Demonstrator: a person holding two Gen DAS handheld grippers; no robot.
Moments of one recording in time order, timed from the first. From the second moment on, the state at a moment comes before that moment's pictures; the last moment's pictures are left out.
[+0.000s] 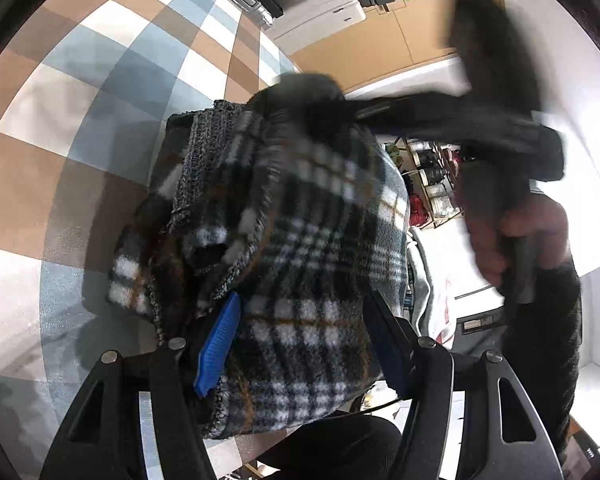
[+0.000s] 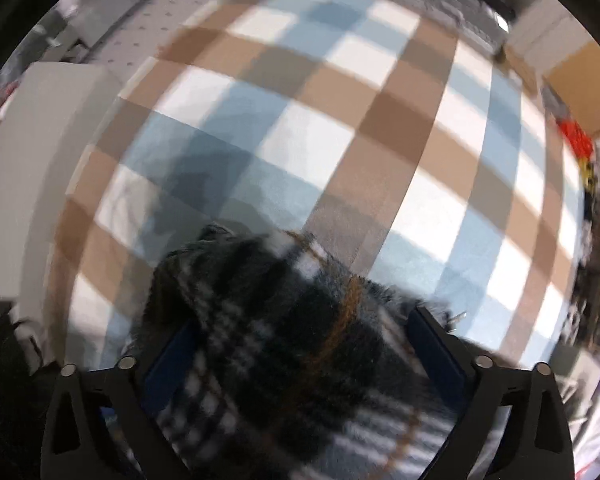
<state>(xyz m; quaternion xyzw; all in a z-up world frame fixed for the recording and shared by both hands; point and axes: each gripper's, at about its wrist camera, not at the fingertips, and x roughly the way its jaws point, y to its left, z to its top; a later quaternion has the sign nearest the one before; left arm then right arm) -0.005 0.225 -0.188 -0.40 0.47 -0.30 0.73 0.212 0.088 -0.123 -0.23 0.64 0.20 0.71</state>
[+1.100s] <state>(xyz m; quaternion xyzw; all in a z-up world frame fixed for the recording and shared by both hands) -0.012 0.231 -0.192 -0.39 0.48 -0.29 0.73 0.176 0.042 -0.137 -0.10 0.73 0.30 0.61</state>
